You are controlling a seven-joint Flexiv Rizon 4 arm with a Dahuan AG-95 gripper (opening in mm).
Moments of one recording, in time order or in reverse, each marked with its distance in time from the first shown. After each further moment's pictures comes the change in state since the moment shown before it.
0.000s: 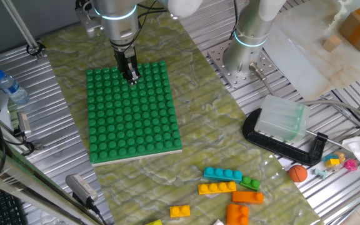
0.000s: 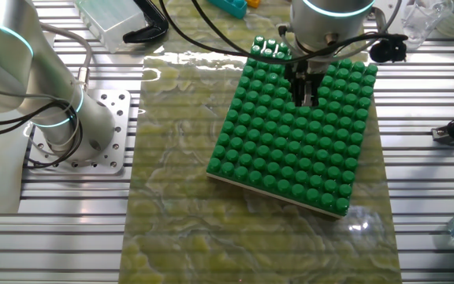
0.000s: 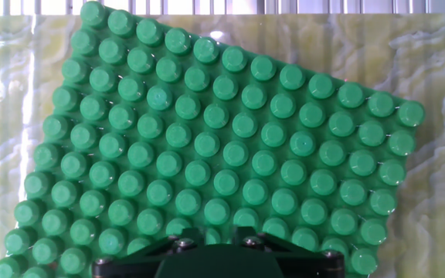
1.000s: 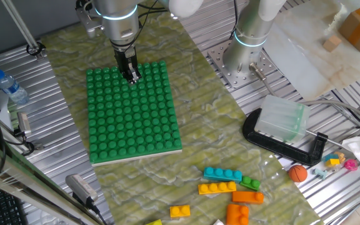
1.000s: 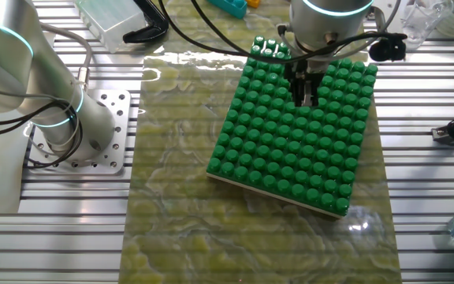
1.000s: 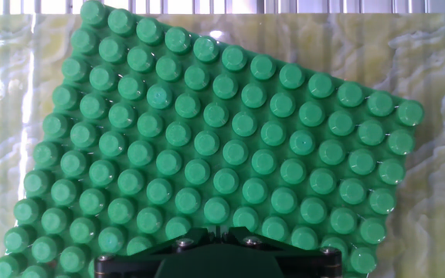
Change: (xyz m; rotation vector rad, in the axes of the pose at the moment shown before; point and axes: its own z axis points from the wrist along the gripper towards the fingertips) arm 0.000 0.000 0.001 0.006 0.001 -0.005
